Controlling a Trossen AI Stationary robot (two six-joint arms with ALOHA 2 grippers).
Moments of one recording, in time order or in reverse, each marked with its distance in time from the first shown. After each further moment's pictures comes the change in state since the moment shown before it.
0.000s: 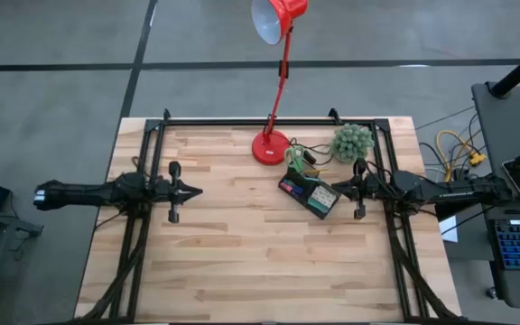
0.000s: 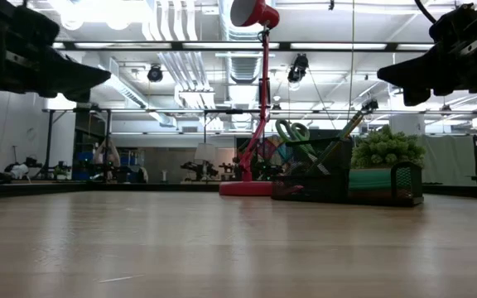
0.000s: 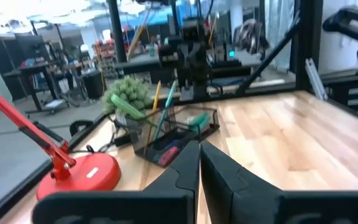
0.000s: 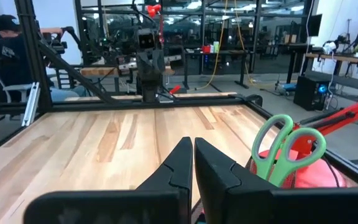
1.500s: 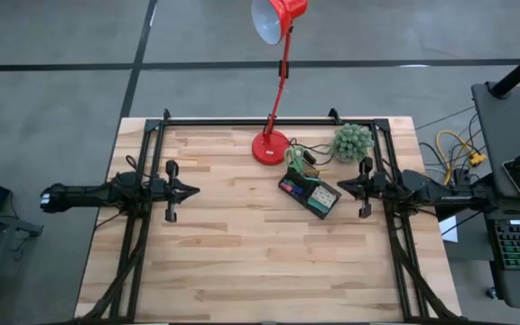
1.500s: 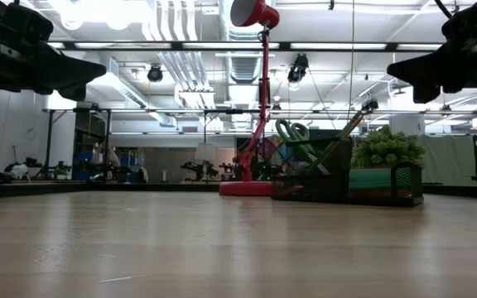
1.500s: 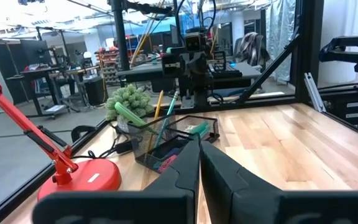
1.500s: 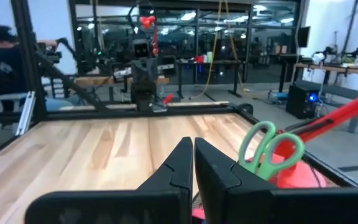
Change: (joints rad) left arm 0.001 -0.122 -0.002 -0.107 -0.006 -0.022; right arm 0.000 -0.262 0.002 -0.221 0.025 -0.014
